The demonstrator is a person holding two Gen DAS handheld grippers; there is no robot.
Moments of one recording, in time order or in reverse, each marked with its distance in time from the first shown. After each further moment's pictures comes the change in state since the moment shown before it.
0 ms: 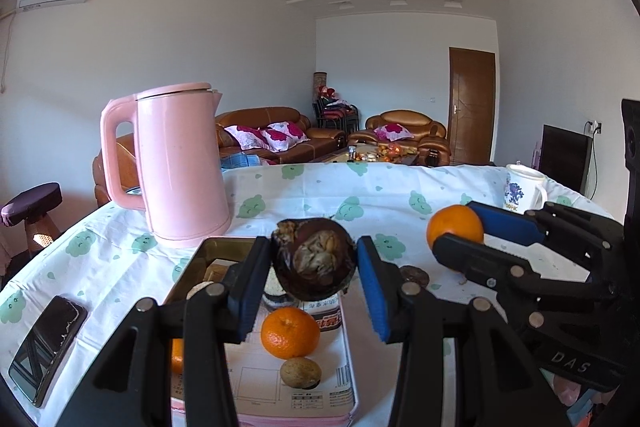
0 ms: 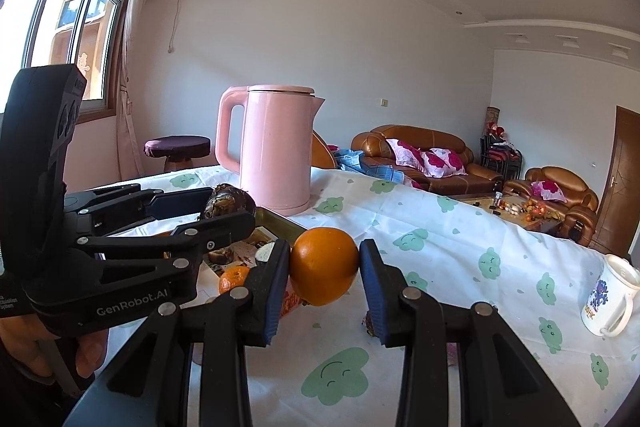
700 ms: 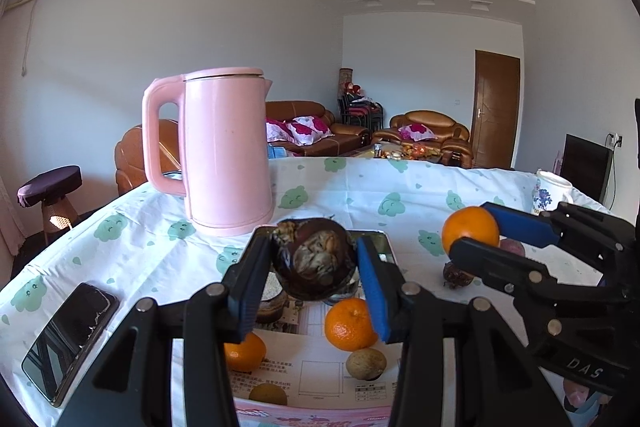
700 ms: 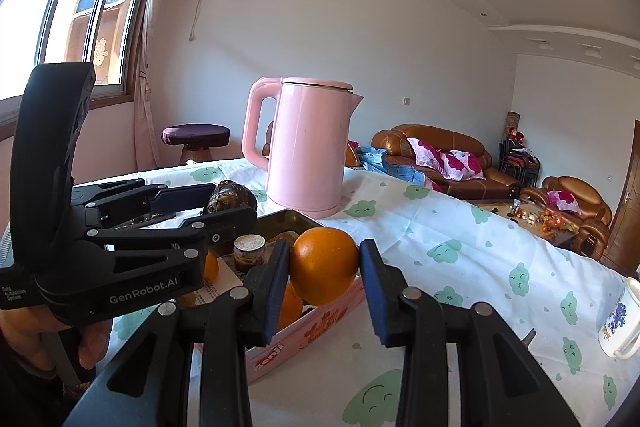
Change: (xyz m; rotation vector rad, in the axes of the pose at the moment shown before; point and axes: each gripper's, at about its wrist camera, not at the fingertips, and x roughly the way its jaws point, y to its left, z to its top) left arm -0.001 0.044 -0.006 -0.053 0.017 0.078; right arm 0.026 0.032 0.012 -0.053 0.023 0.061
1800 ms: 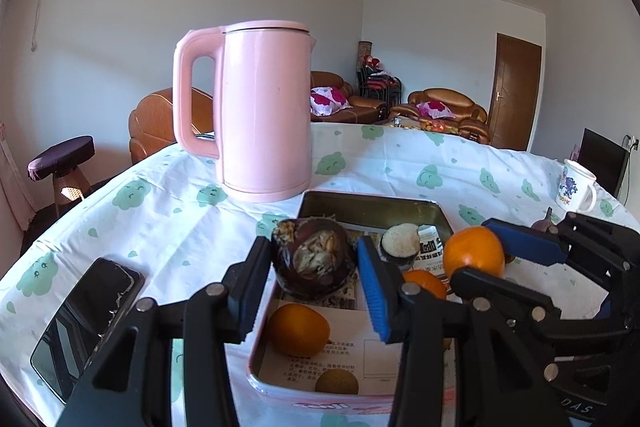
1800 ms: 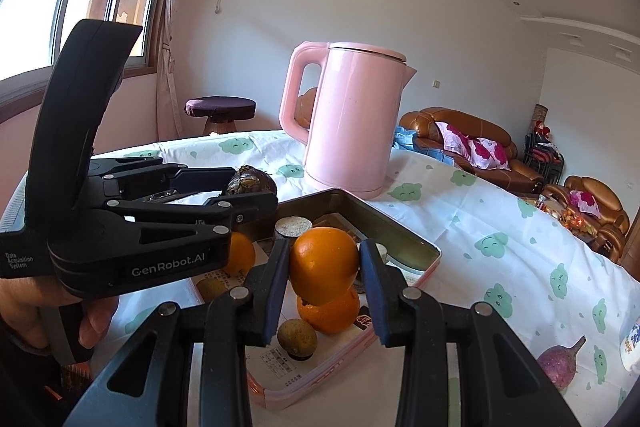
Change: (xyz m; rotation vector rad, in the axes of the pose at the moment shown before) left arm 0.020 0.043 -0.011 -0.039 0.116 0.045; right arm 0.038 0.039 0.000 -0.054 0.093 0.086
